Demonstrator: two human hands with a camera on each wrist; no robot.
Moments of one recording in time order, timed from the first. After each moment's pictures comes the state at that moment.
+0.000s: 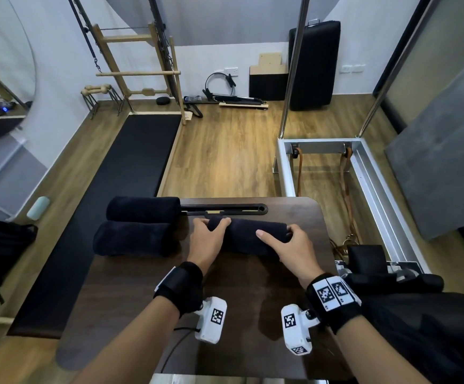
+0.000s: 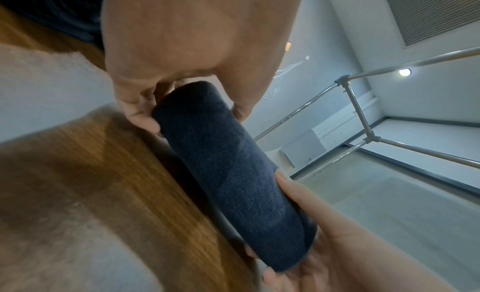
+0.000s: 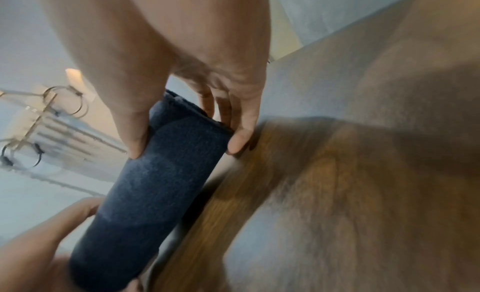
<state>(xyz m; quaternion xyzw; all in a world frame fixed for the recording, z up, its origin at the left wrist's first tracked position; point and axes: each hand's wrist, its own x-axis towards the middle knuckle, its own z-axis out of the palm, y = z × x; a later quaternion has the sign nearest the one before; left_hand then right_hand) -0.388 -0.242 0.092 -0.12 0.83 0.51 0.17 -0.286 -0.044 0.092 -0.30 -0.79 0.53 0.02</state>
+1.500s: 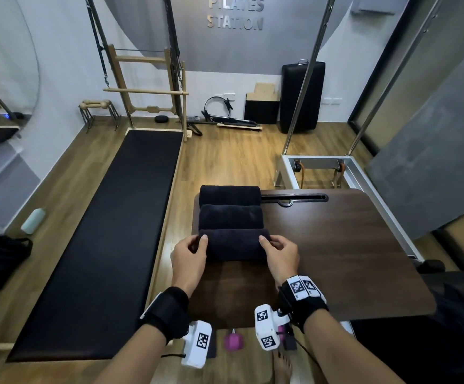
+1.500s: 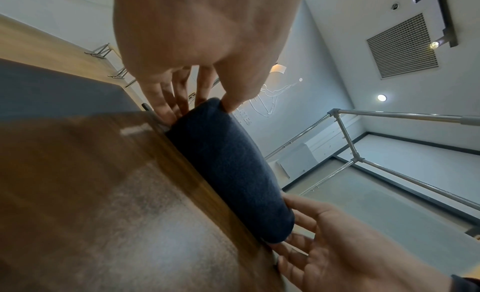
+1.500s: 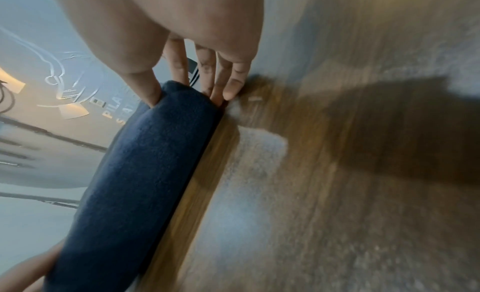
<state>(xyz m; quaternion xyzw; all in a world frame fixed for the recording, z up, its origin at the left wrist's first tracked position) -0.382 -0.551 0.079 -0.03 0.81 0.59 0.06 -0.305 -0.348 0.083 -0.40 -0.71 0.55 0.18</state>
